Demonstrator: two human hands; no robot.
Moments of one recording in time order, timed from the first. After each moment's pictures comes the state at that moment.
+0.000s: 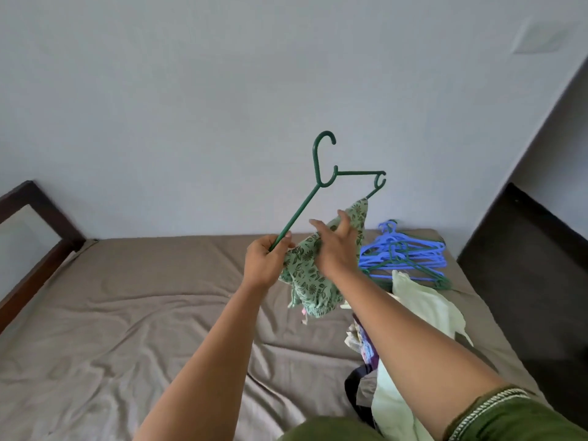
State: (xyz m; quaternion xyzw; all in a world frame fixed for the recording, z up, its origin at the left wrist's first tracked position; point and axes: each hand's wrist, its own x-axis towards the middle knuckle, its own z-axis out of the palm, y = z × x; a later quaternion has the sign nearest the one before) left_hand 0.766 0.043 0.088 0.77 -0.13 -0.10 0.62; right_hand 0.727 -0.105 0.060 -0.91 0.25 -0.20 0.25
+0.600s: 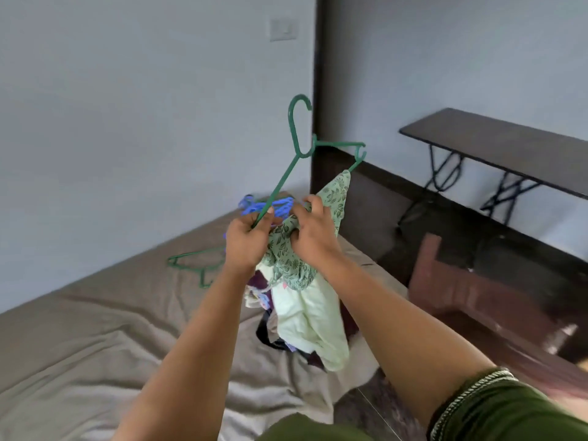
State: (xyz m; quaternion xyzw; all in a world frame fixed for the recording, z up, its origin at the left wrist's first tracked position) left_hand 0.555 -0.025 0.108 0.66 -0.35 -0.26 0.61; right_hand 0.448 -0.118 0.073 -0.86 0.41 -0.29 0.10
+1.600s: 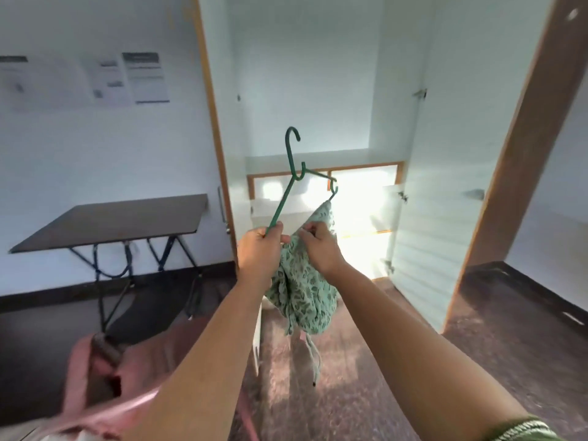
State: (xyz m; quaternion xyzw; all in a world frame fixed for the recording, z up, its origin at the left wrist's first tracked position) left_hand -0.178 0.024 0.211 0.40 -0.64 -0.50 0.43; right_hand -0.295 0.071 0.186 -0.39 0.70 -0.57 0.16
